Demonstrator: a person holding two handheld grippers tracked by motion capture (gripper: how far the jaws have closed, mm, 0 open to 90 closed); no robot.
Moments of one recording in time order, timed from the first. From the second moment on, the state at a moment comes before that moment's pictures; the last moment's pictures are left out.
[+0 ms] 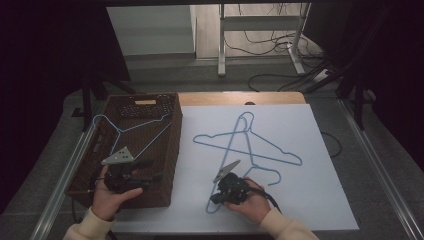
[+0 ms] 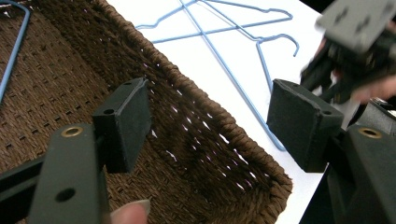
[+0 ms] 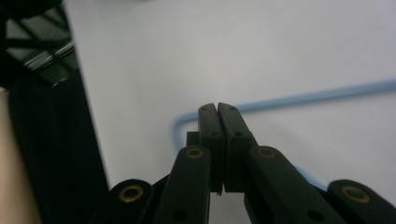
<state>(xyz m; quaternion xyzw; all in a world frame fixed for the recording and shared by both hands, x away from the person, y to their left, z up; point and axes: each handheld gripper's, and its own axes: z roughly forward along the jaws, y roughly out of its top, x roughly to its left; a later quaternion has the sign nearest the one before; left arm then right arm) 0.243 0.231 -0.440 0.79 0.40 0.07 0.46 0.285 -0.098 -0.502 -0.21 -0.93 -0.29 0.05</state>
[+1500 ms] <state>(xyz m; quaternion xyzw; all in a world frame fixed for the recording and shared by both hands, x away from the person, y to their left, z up) 0.243 0.228 -0.440 0.79 0.40 0.07 0.46 0.375 -0.219 -0.494 -0.25 -0.96 -0.14 -0.07</state>
